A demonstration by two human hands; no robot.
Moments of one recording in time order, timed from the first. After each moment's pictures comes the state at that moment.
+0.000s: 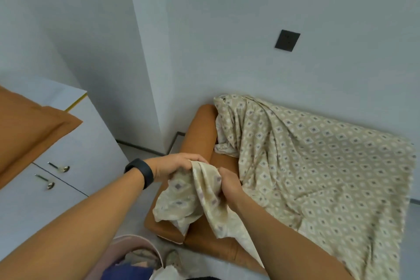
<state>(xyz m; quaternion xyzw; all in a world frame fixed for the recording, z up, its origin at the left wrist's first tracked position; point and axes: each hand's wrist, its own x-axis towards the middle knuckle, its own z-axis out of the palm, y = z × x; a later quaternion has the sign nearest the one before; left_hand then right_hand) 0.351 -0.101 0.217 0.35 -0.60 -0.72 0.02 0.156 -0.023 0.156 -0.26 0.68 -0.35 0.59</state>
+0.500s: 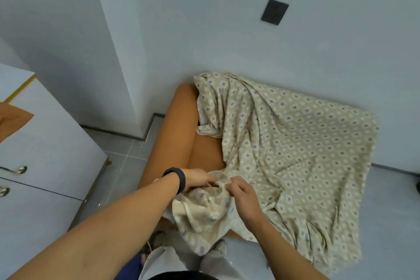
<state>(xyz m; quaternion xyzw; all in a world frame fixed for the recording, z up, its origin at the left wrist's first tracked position) 0.264 -0.100 0.092 0.44 -0.49 -0.72 -0.22 0.125 0.043 0.144 -0.32 0.72 -0.40 0.47</state>
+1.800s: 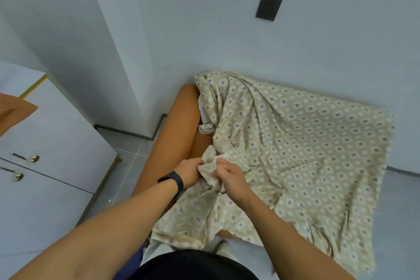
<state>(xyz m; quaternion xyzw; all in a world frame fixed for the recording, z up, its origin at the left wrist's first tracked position) 0.234 -0.057 0.094 0.50 -0.77 -0.40 -0.05 0.085 0.038 0.173 -0.42 0.60 -0.40 0.55</state>
